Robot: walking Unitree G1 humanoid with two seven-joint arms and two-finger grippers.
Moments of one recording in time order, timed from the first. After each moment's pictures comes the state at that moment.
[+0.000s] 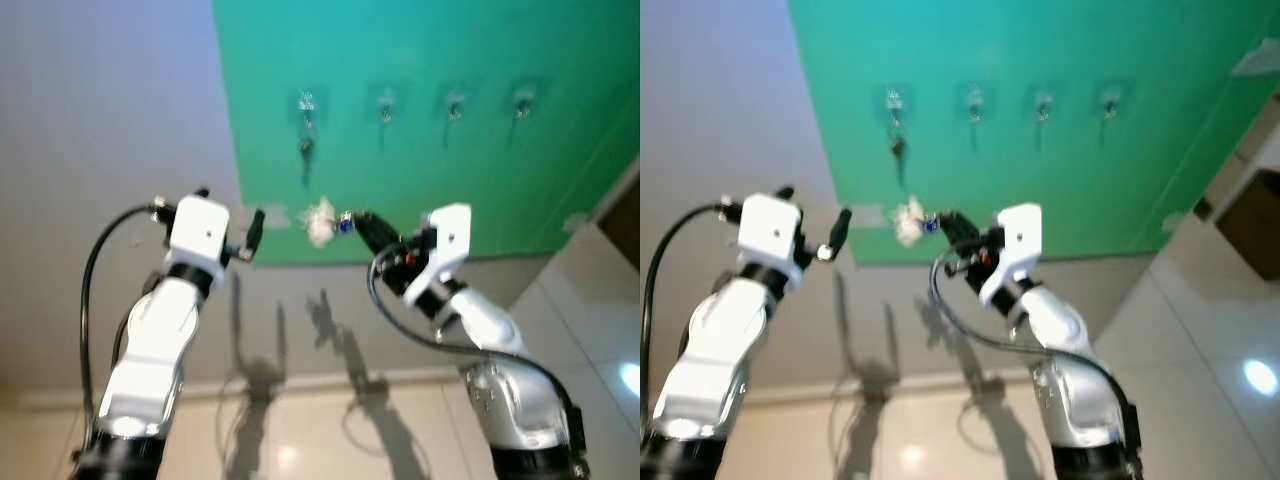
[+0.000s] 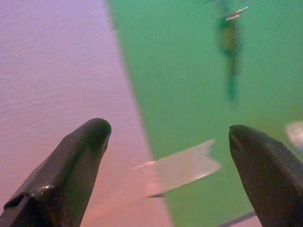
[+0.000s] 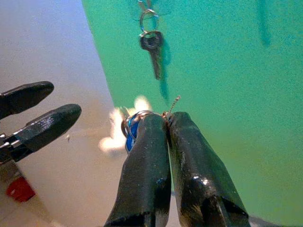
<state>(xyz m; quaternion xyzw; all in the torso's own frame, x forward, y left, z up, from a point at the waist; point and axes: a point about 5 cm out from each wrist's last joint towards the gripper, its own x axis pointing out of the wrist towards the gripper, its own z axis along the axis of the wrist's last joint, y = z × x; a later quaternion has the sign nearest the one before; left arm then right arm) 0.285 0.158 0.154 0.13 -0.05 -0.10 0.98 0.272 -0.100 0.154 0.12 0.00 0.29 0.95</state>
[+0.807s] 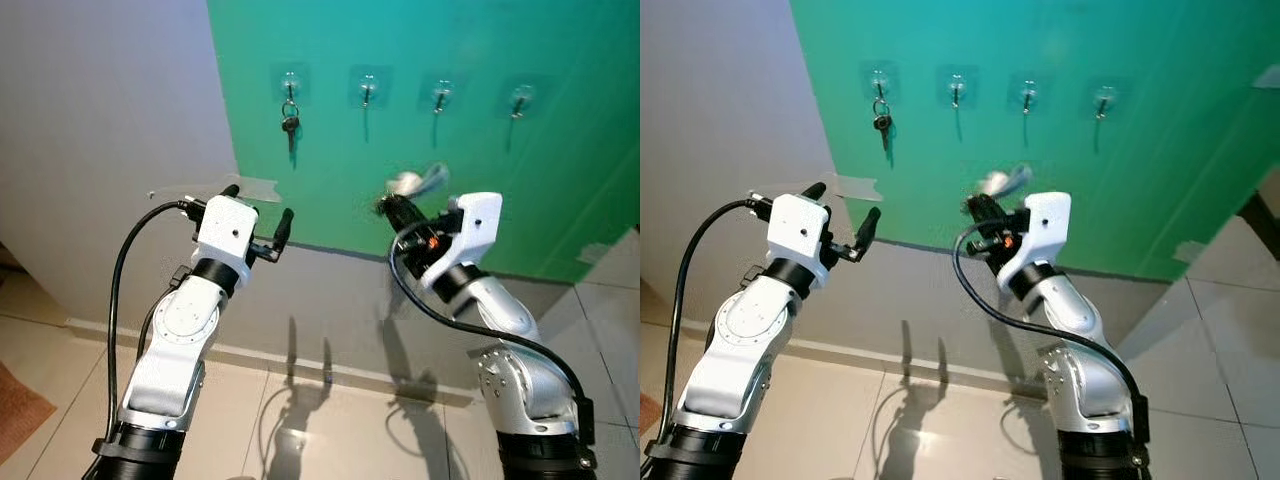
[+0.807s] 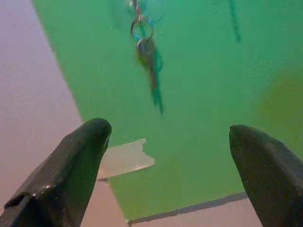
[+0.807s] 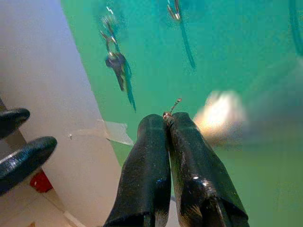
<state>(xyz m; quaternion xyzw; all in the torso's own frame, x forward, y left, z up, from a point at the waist) 0.289 0.138 0.160 0.13 -0.07 -0.15 0.98 0.283 -0.114 0.168 0.13 -0.03 0.22 0.97</state>
